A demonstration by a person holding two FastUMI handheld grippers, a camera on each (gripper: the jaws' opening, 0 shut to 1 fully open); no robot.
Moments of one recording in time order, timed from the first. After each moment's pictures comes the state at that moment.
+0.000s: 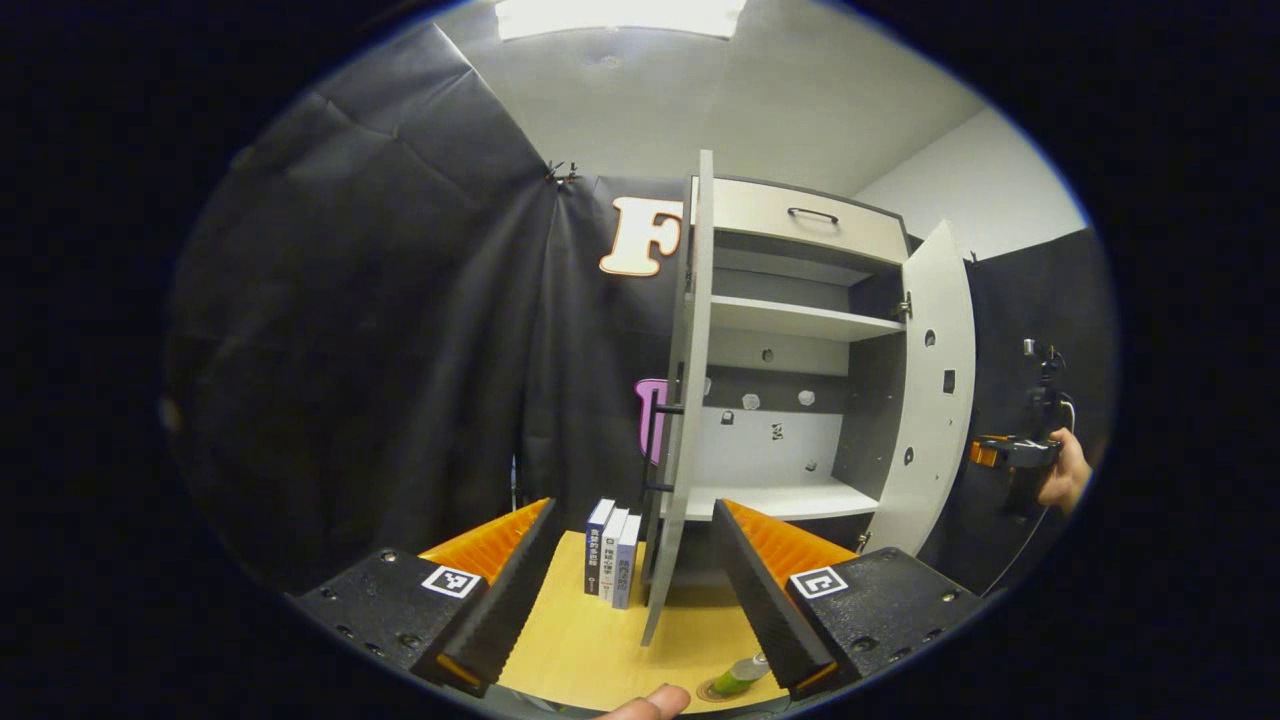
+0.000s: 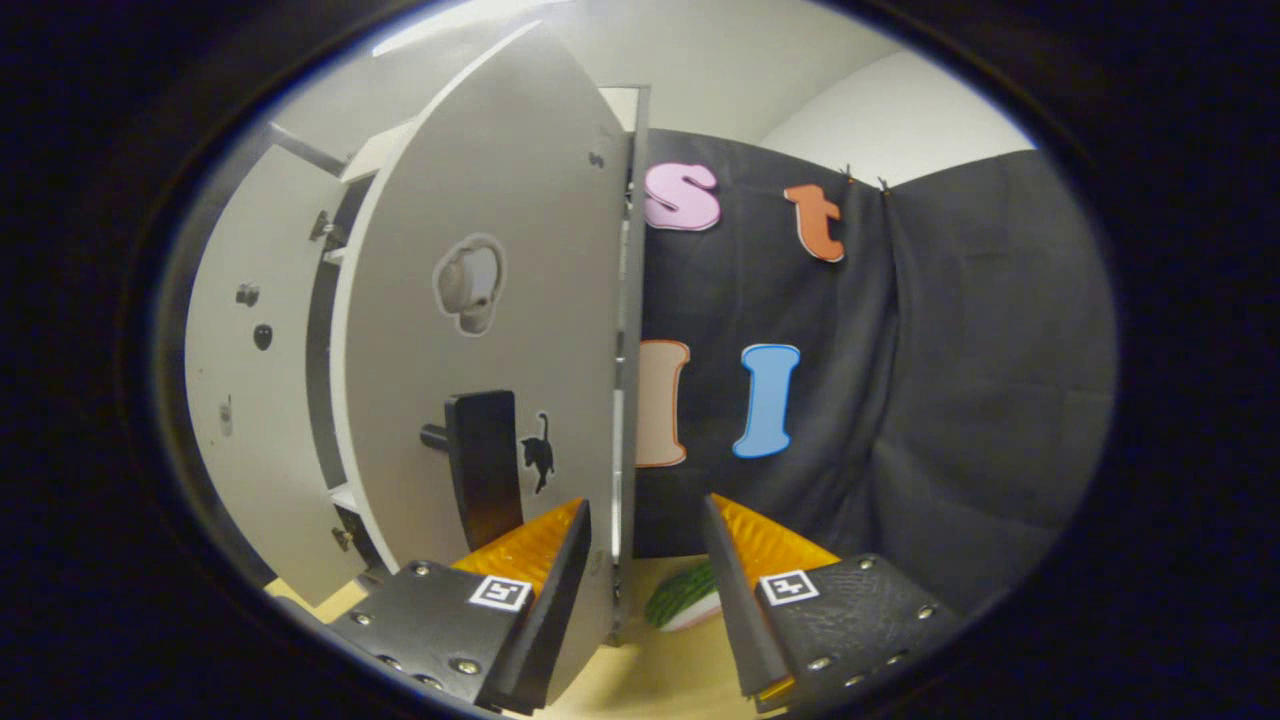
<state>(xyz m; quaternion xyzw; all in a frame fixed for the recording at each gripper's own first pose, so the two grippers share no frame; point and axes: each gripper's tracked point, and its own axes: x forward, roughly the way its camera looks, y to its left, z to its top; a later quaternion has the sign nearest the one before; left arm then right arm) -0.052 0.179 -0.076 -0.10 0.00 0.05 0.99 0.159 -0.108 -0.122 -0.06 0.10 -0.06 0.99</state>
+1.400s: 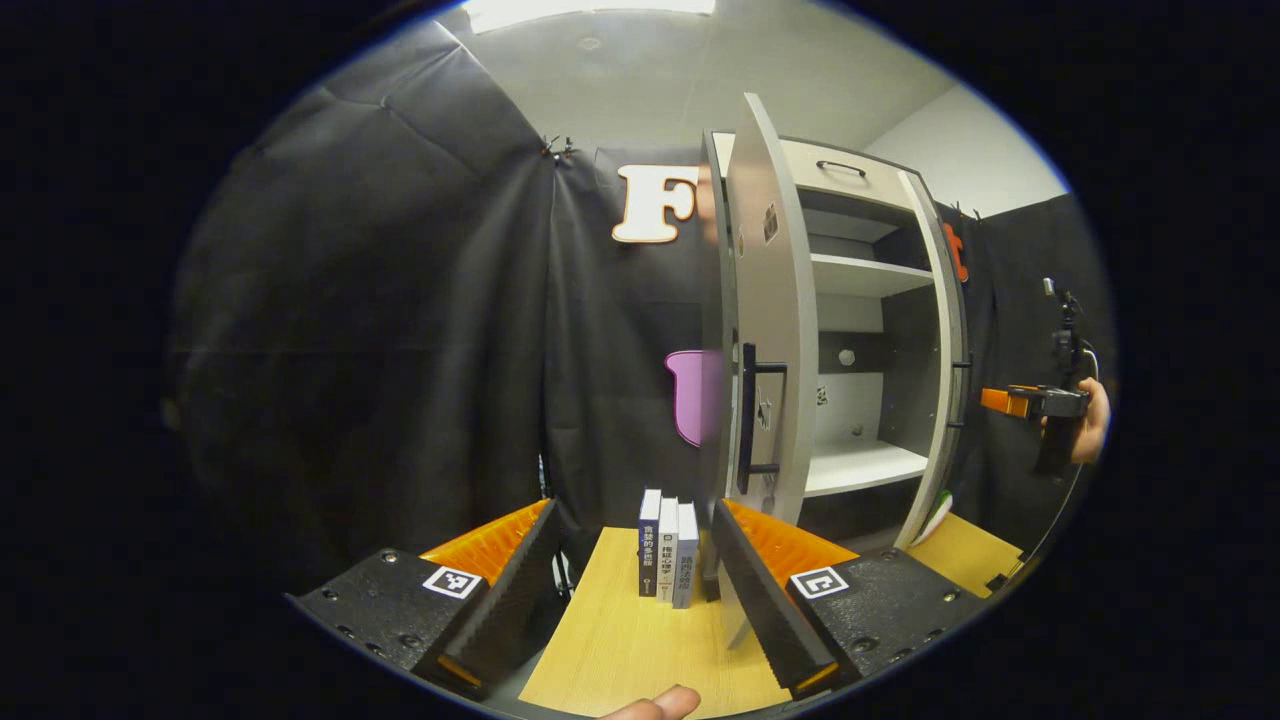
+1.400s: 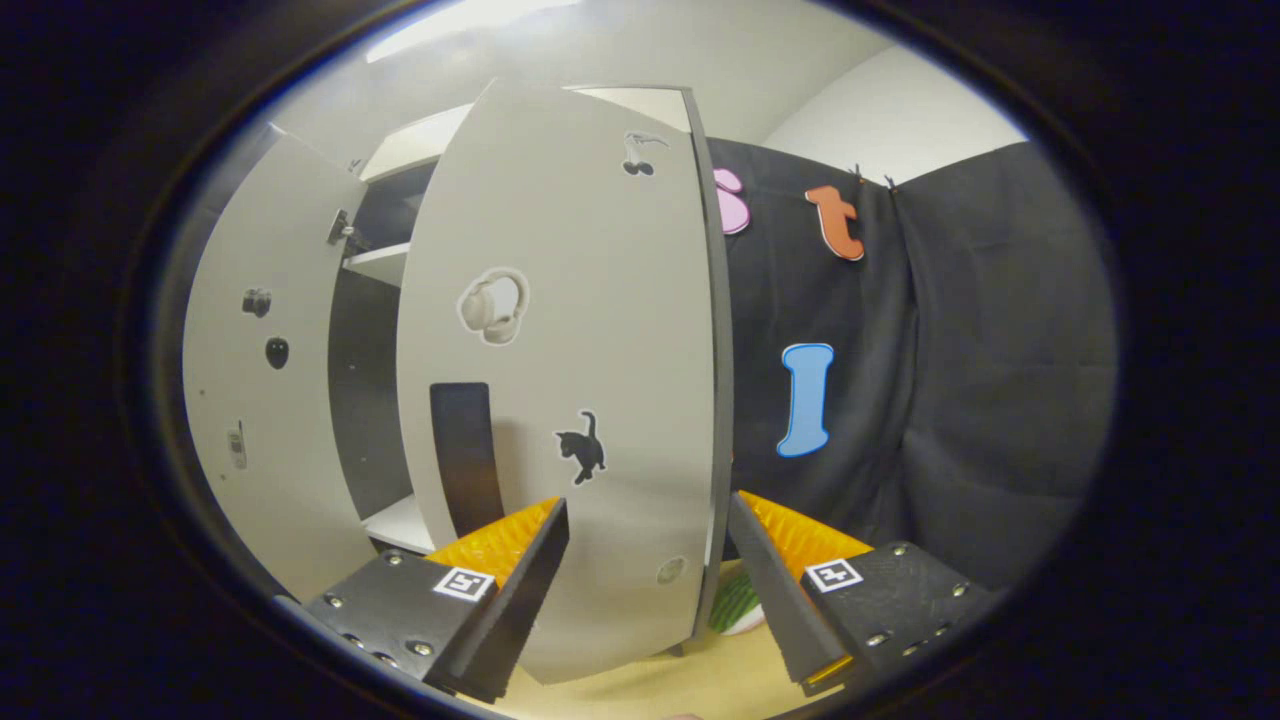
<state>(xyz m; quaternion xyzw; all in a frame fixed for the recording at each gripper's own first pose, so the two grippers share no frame) 0.023 0.248 -0.123 -0.06 0.03 0.03 1.00 0.172 -0.036 -0.141 -0.02 0.09 -0.06 0.99</state>
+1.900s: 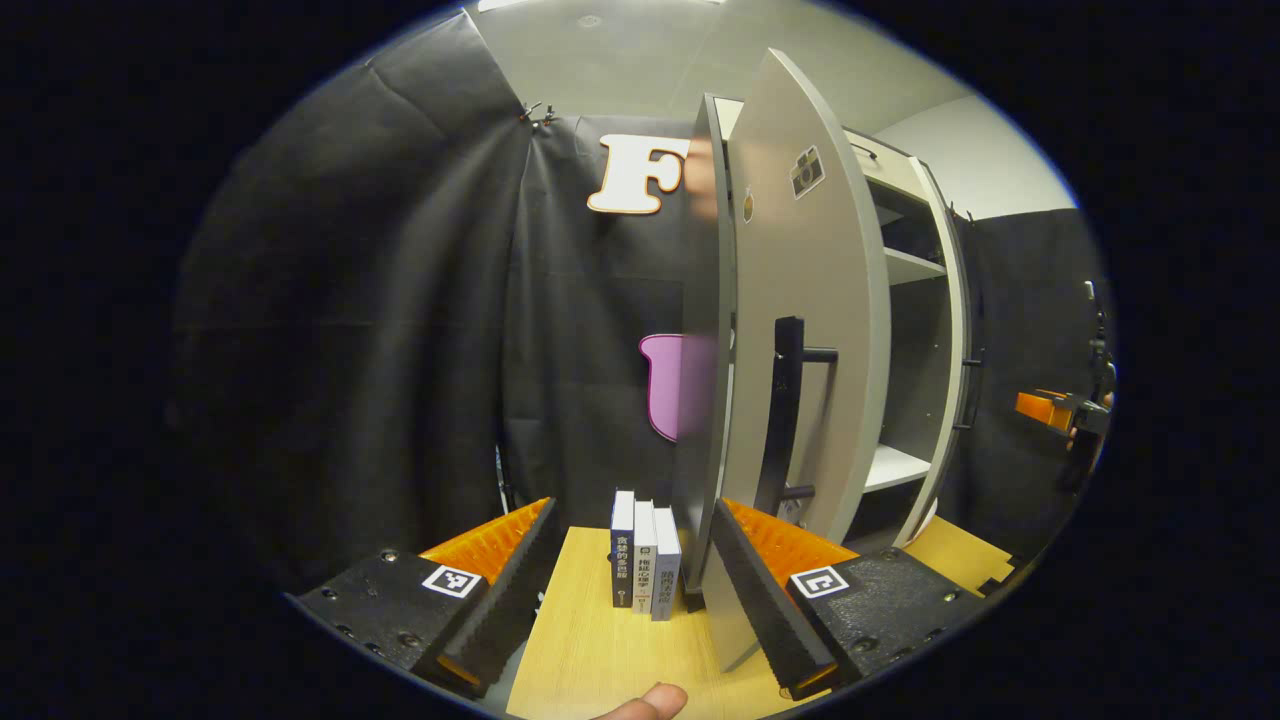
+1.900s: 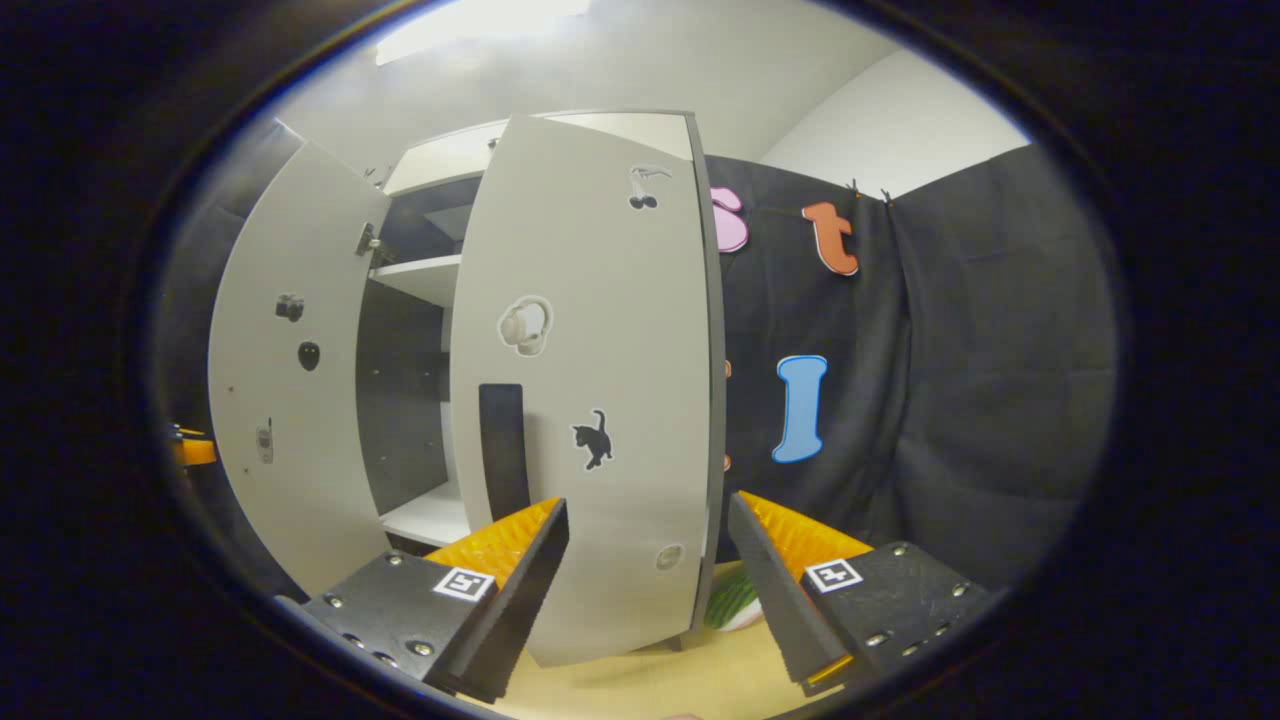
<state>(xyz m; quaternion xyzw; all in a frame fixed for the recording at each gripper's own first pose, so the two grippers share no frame) 0.113 0.243 -0.134 -0.07 0.05 -0.02 1.00 0.120 -0.034 -0.127 -0.03 0.07 -0.05 1.00</state>
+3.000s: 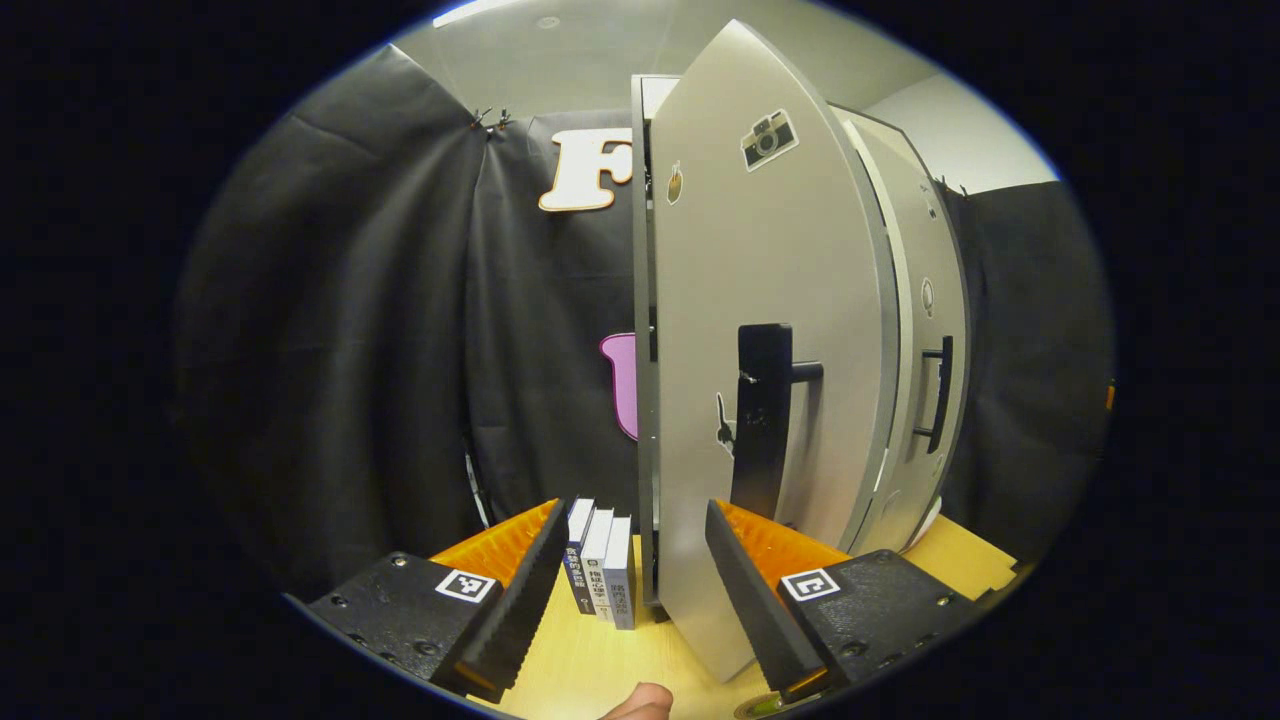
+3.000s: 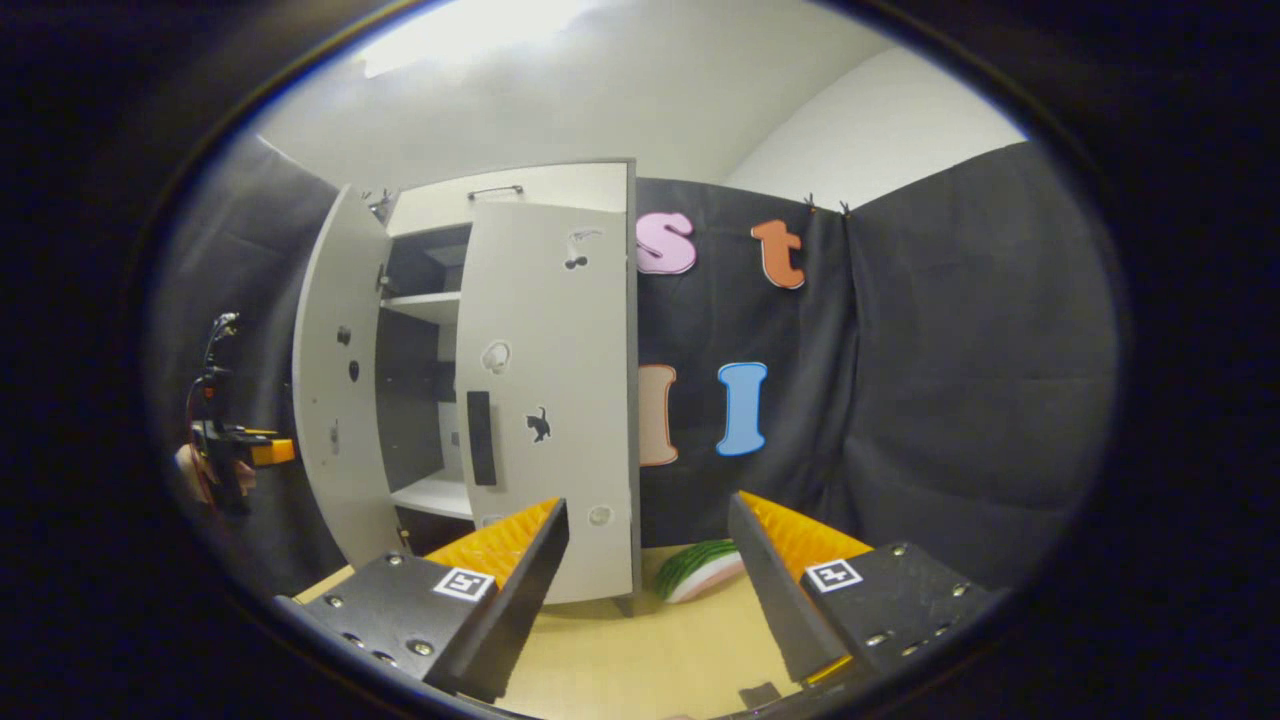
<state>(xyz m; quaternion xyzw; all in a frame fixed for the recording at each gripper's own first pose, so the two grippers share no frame) 0.132 0.151 -0.118 -0.05 0.07 0.01 1.00 -0.026 -0.111 -0.070 -0.02 0.07 -0.08 0.99</state>
